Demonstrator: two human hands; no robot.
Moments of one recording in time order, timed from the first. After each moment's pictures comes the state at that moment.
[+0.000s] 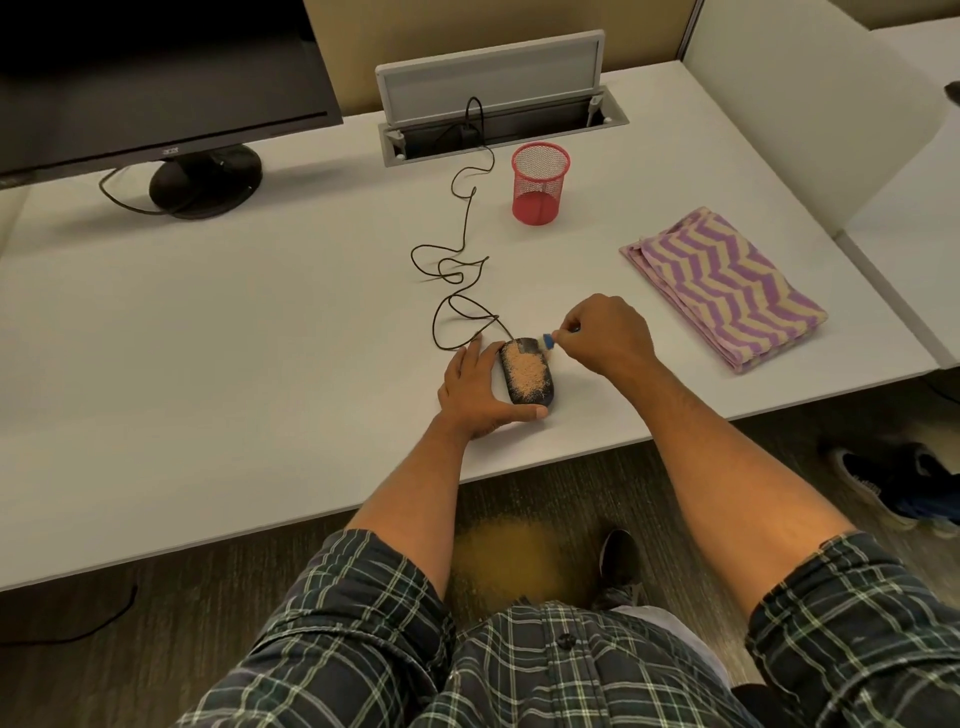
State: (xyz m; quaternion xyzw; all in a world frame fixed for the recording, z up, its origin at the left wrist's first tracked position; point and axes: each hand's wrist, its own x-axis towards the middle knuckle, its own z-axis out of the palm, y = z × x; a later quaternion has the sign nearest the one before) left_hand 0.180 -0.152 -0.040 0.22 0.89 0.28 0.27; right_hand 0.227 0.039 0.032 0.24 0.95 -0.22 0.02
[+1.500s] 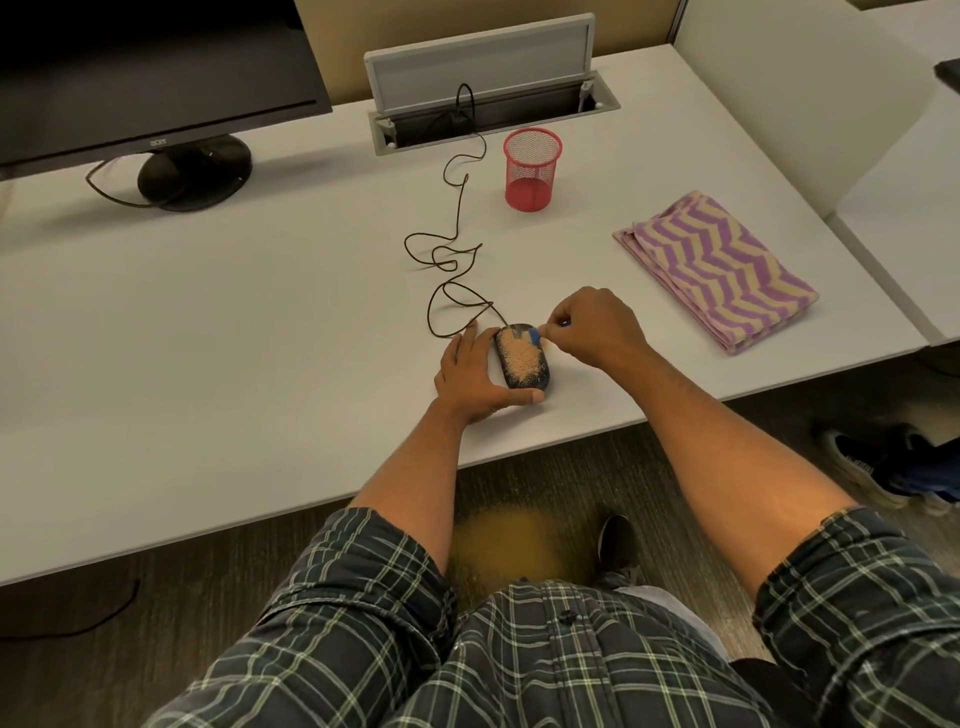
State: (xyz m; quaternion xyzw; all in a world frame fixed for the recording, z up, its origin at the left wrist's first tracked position) left_hand 0.182 -0.153 -0.038 0.22 0.89 0.28 0.27; right_hand 0.236 0.032 0.033 0.23 0.95 -0.22 0.03
